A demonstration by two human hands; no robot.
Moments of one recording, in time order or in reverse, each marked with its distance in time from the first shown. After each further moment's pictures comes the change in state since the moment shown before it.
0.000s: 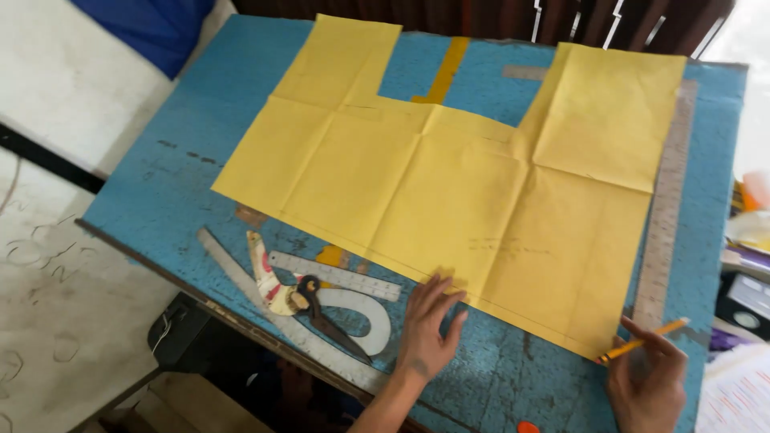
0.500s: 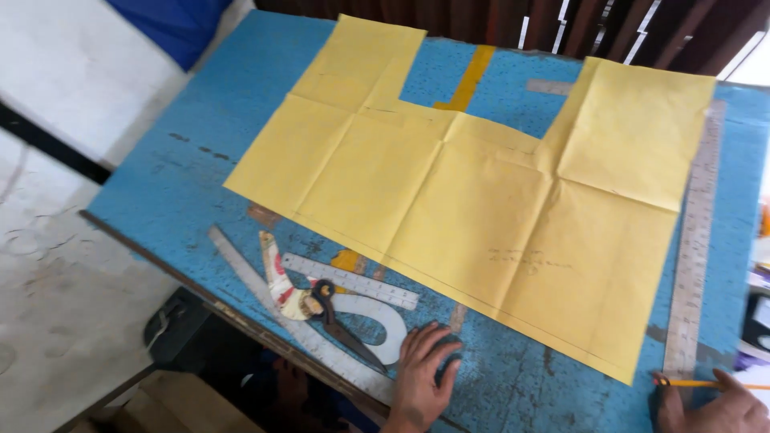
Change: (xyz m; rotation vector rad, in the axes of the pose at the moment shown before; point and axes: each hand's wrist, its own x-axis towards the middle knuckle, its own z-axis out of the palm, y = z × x) left_hand -0.061 -0.018 -0.026 0.038 -0.126 -0.167; right_hand 0.020 0.180 0.000 -0.926 0.357 -0.265
